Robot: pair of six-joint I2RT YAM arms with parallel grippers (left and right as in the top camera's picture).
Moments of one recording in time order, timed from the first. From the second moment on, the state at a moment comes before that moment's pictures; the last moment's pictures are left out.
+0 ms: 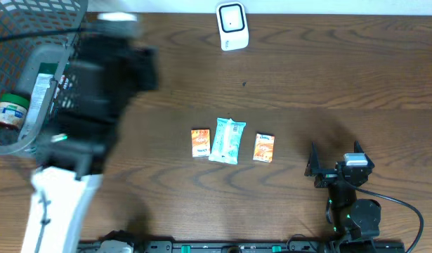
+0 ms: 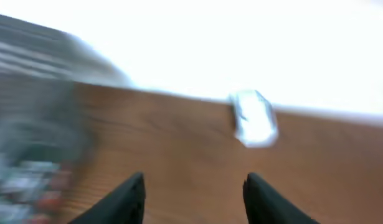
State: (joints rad) left arm -0.20 1.22 1.49 -0.72 -0.13 -0.26; right arm 0.12 0.01 0.01 -0.06 0.10 -0.01
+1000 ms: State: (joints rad) left arm 0.54 2.10 2.47 -1.37 0.14 -0.17; right arm 0.12 0.01 0.01 -0.06 0.10 -0.01
